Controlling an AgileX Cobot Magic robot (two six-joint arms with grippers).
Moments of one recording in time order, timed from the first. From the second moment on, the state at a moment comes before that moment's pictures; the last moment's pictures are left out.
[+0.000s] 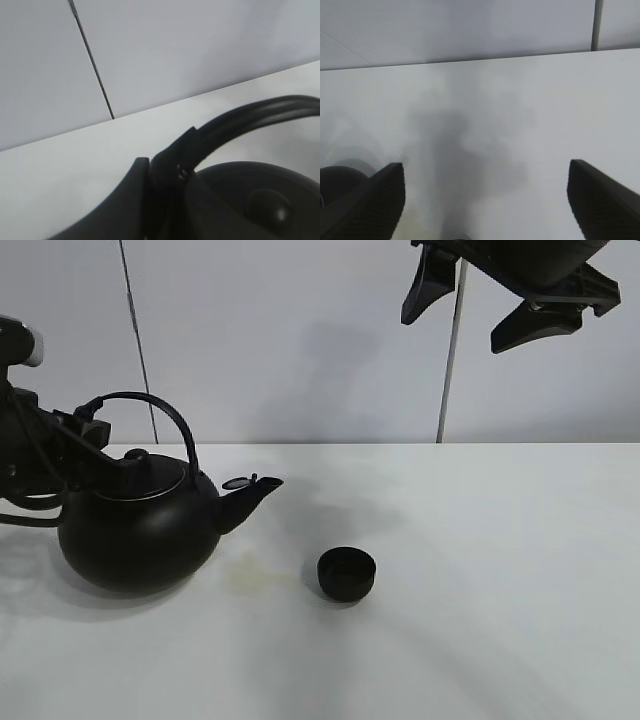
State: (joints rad) left arm -0.45 1.79 -0.46 -0.25 -1.01 0.29; right arm 0.28 1.61 -1.23 0.20 0.45 0.08
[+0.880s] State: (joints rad) left arm -0.40 1.84 -0.44 -0.17 -1.05 0.20; right arm 0.28 1.61 -1.23 0.20 0.45 0.08
